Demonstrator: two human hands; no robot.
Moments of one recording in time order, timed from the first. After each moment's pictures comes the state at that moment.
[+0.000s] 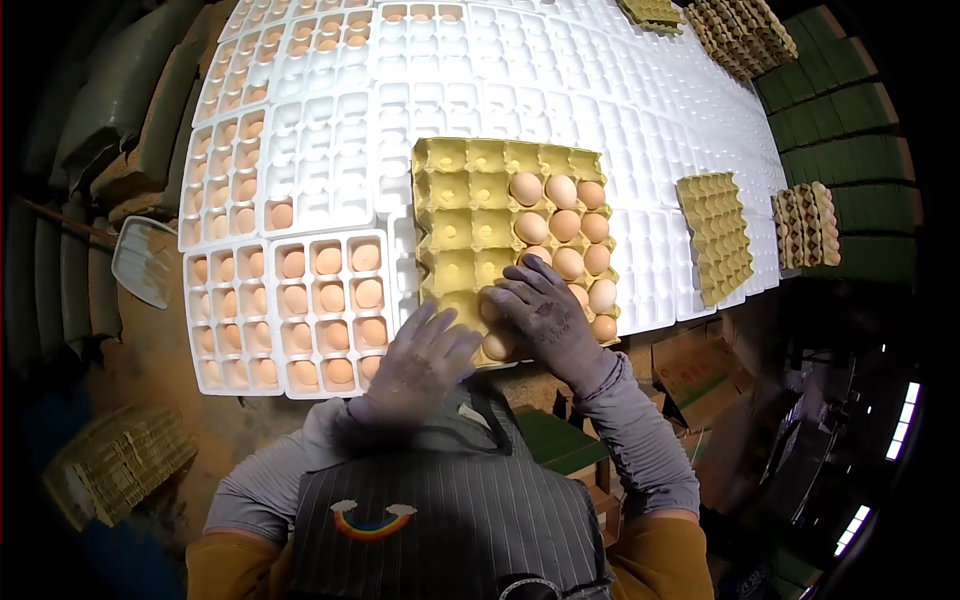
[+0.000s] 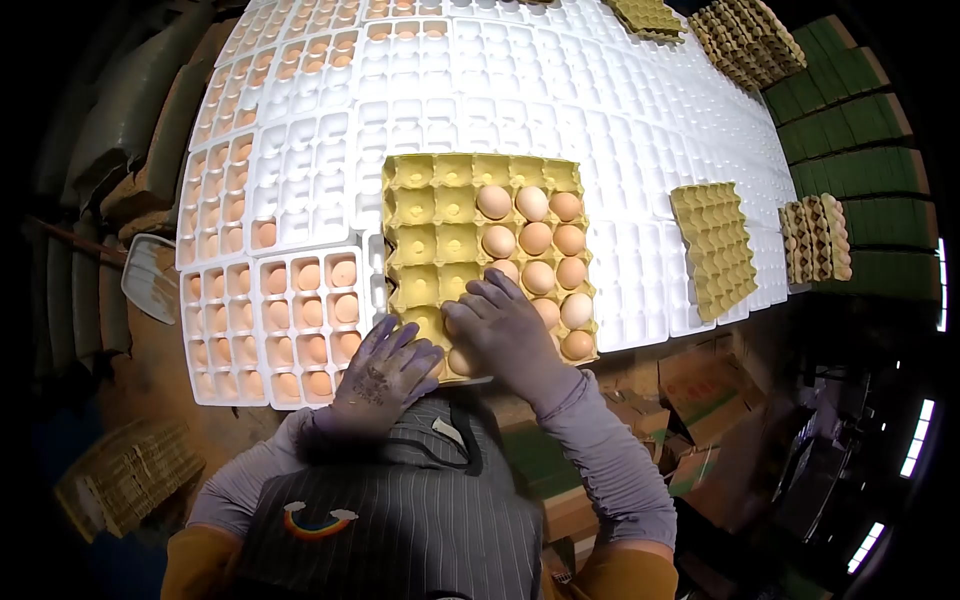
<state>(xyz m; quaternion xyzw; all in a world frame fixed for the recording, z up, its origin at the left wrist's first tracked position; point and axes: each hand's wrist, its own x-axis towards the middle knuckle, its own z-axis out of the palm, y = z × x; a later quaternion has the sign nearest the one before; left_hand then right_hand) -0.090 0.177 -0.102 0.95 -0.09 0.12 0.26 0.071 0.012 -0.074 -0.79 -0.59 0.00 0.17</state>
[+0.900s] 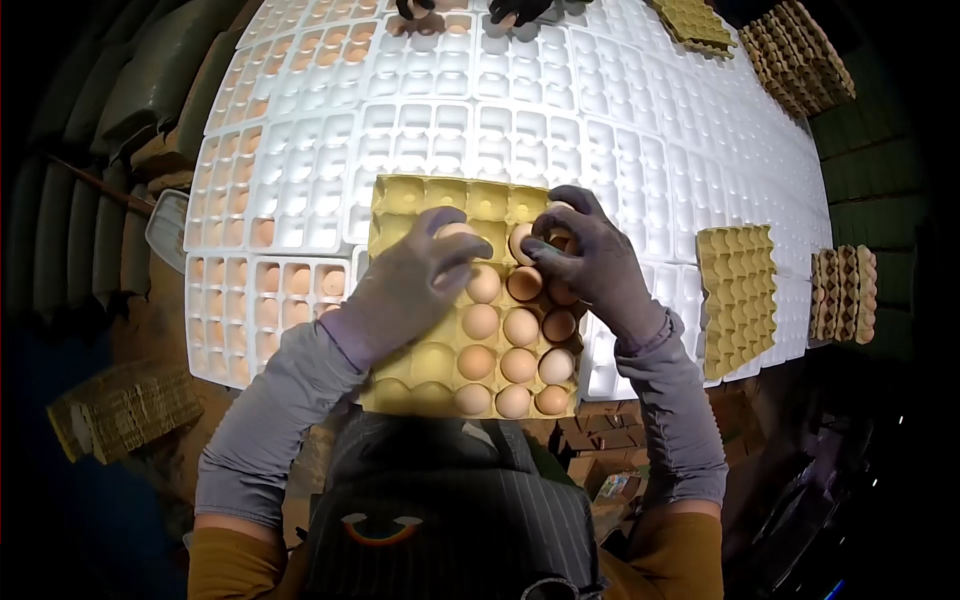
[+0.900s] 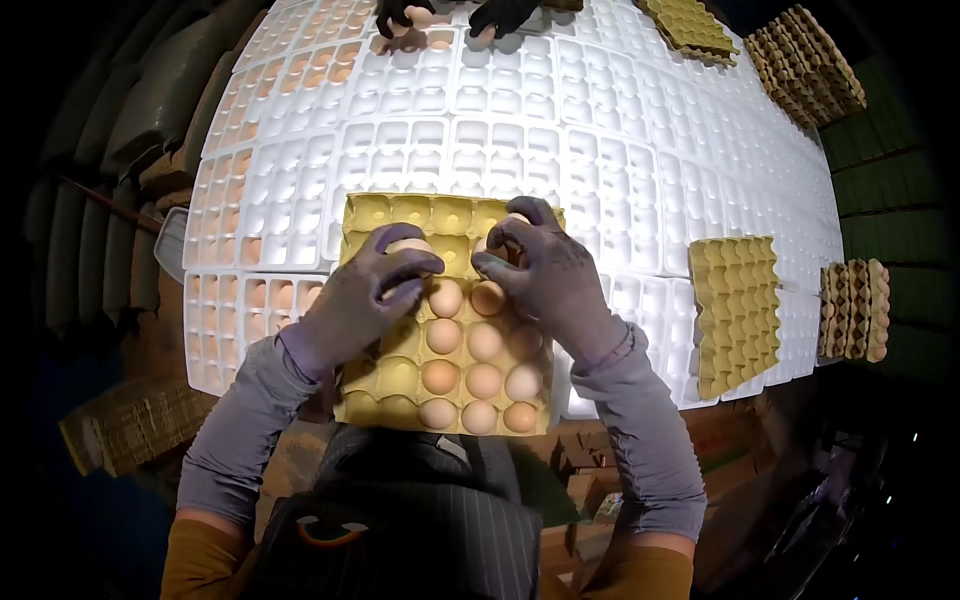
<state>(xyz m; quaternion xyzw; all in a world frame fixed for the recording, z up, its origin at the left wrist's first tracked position) 0.080 0.187 -0.048 0.87 0.11 -0.03 0.48 0.242 0.004 -0.031 -0.83 -0.37 0.25 0.33</state>
